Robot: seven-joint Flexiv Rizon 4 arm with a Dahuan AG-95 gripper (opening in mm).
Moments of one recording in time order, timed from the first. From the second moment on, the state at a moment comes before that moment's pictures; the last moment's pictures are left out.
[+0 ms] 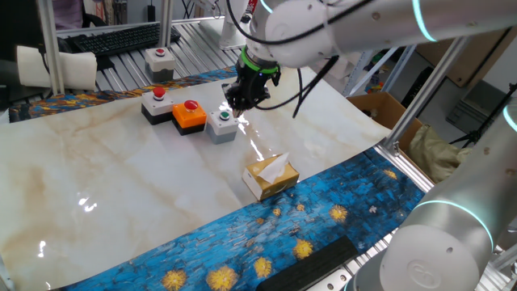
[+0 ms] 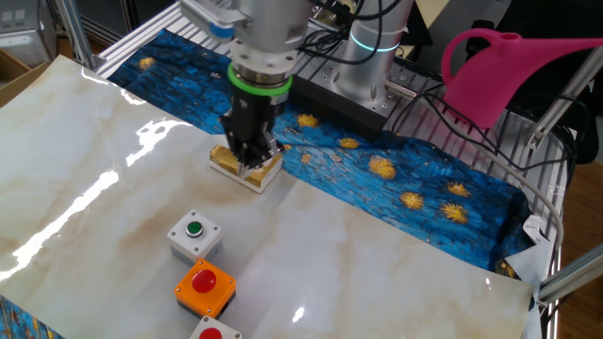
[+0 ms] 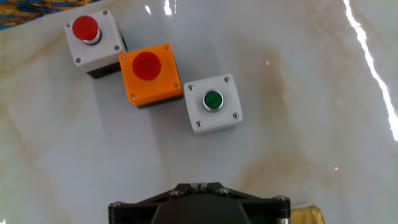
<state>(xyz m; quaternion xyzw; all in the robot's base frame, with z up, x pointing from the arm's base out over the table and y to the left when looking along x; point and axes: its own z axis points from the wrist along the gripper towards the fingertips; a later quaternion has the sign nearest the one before) 0.551 -0.023 0.173 0.13 0.99 0.01 0.09</state>
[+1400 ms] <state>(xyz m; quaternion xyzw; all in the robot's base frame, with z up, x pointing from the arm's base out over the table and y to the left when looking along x) 0.612 -0.062 0.152 0.11 0.99 0.01 0.09</state>
